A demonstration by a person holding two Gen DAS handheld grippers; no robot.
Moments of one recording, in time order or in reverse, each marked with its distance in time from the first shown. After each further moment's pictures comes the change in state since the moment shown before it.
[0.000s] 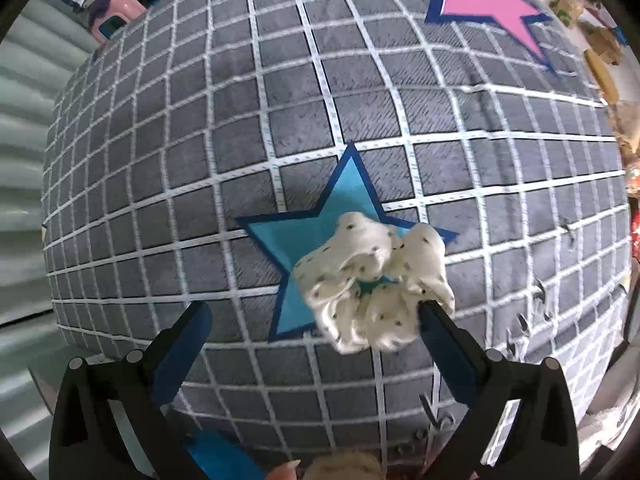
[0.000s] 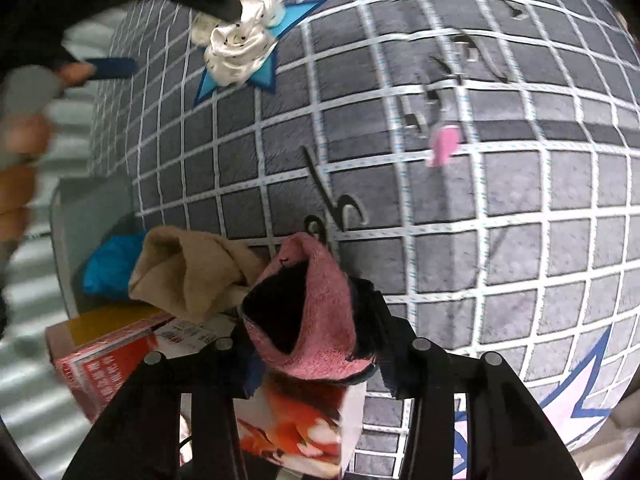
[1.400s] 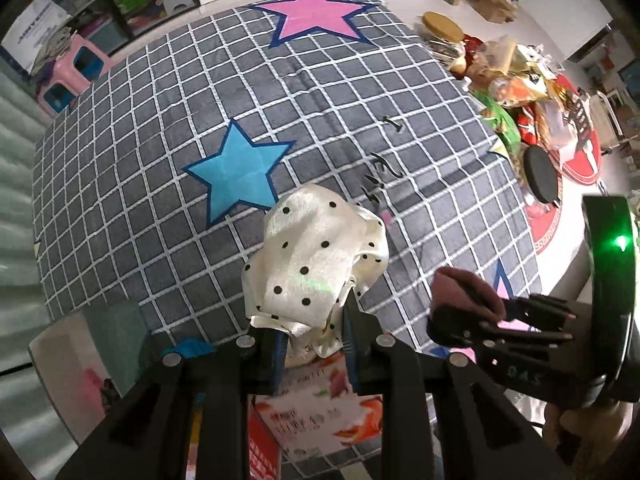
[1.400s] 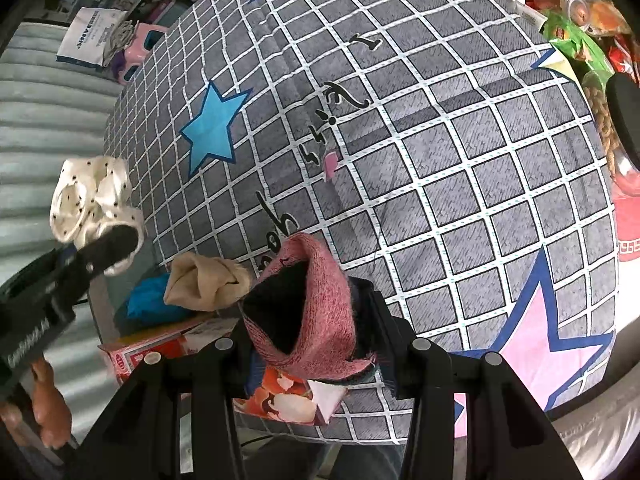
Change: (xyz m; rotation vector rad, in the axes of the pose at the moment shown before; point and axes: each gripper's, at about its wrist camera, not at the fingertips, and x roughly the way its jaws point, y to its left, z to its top) left arm -0.121 -0.019 -0.149 0.280 -0.162 -0.200; right arm -0.081 -0.058 -0.044 0.210 -0.171 0.031
